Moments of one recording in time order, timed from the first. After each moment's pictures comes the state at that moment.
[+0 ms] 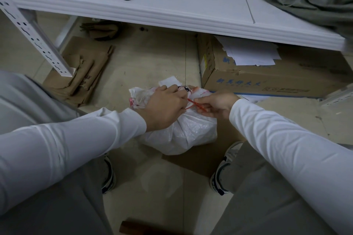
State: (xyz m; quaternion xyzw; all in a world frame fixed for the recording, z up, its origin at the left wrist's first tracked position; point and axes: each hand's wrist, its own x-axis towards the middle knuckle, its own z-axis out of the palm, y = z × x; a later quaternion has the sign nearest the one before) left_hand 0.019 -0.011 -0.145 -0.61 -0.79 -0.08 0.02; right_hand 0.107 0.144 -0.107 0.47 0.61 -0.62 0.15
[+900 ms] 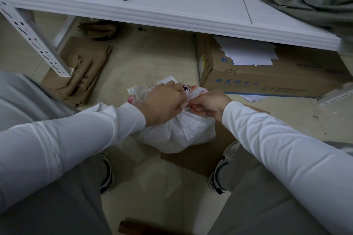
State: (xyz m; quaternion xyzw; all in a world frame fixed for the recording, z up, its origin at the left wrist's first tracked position) left_hand 0.017 -0.006 -0.125 -0.57 -0.82 -0.06 -0.05; right_hand 0.109 0.122 -0.096 0.45 0.63 -0.63 0.09
